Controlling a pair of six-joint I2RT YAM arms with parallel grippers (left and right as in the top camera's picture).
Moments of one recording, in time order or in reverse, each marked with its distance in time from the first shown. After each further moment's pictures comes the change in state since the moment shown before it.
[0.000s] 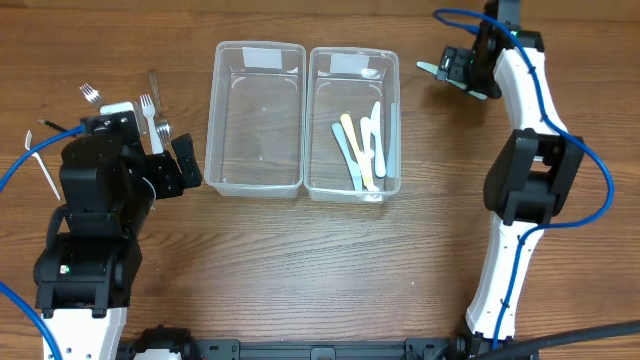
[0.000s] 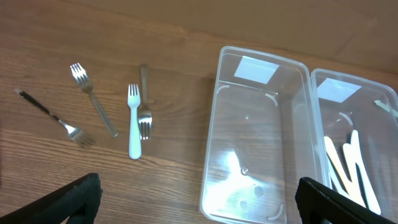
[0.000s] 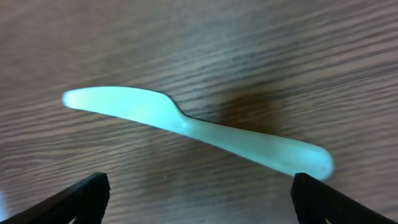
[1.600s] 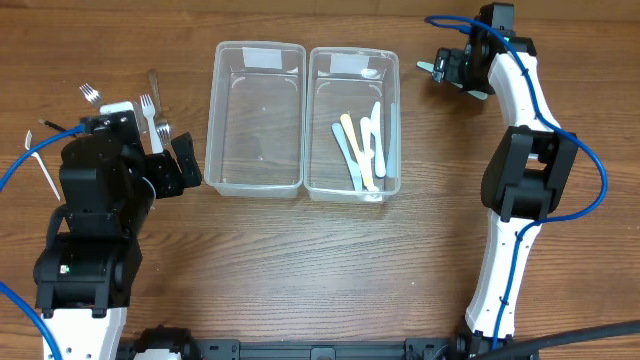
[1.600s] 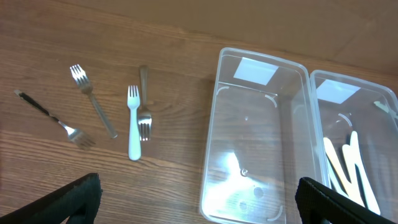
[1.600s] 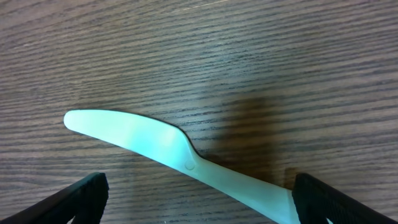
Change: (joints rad) left arm 0.000 0.000 0.000 0.005 0.001 0.000; right arm 0.000 0.047 -0.004 0.113 -0.032 -0.102
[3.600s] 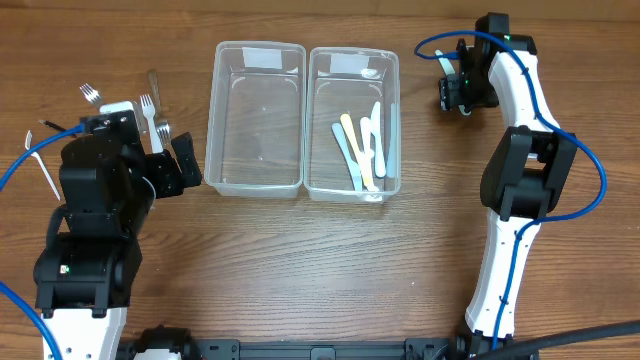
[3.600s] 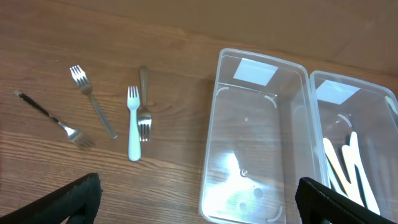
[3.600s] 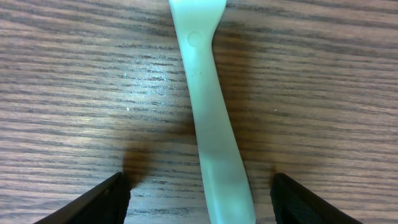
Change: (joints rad) left arm 0.000 0.000 0.000 0.003 0.000 0.000; right arm 0.000 0.013 0.034 -0.277 0.069 -0.289
